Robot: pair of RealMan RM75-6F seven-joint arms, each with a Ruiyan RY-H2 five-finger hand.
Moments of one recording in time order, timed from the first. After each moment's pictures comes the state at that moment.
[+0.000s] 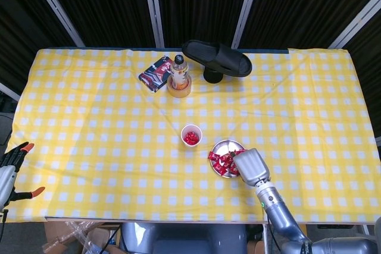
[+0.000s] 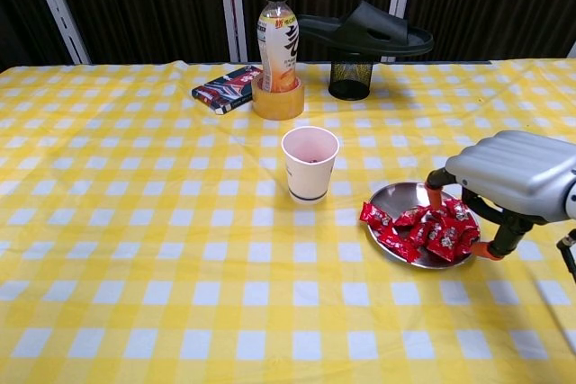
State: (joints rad) left arm -0.09 -1.01 0.00 -1.73 1.39 1.32 -0.14; right arm 0.64 -1.48 -0.01 -1.82 -0.96 1.20 -0.93
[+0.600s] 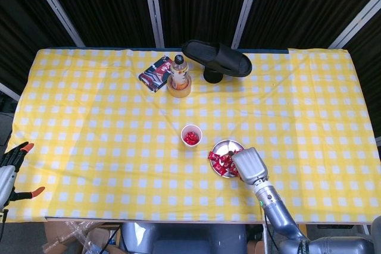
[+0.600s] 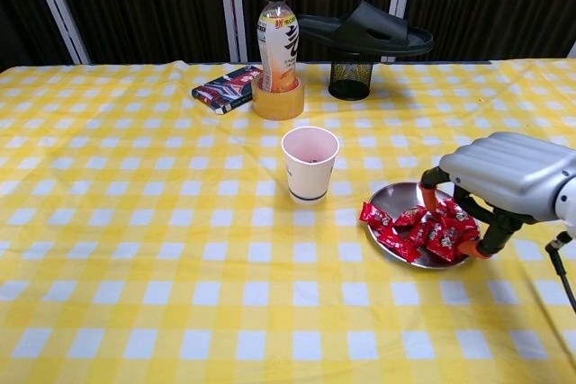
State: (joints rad) left arm -0.08 -1.01 0.00 -1.73 1.39 1.32 -0.14; right arm 0.63 -1.51 0.00 -1.77 -0.99 1.19 -0.87
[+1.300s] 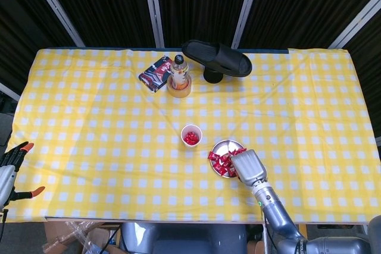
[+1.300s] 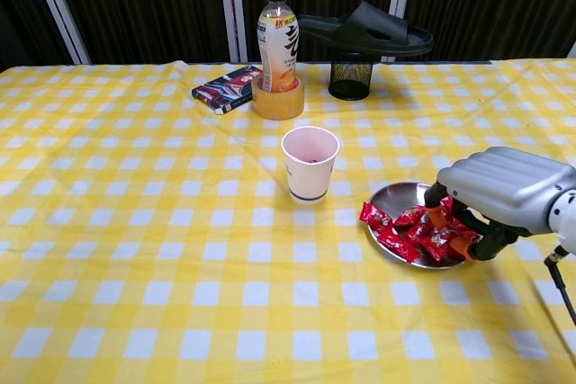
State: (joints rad) left arm -0.08 -1.01 0.00 -1.73 1.39 1.32 -0.14; right arm 0.63 -1.53 0.00 -1.74 -0.98 1.16 -0.85
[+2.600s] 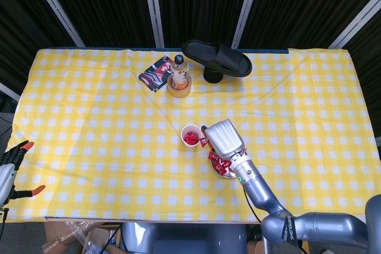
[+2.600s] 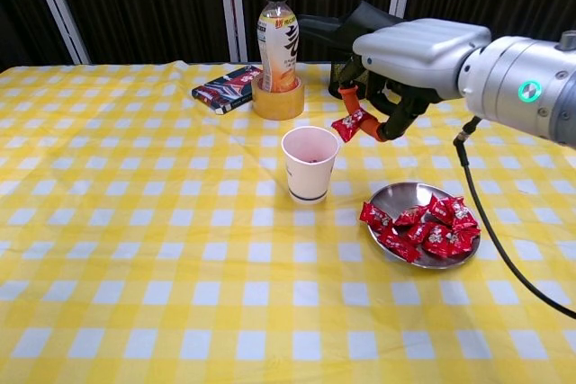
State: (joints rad) left arm -0.09 -1.01 0.00 -1.73 1.38 1.30 -0.18; right arm 0.83 -1.50 0.23 -1.81 -0.92 1.10 -0.85
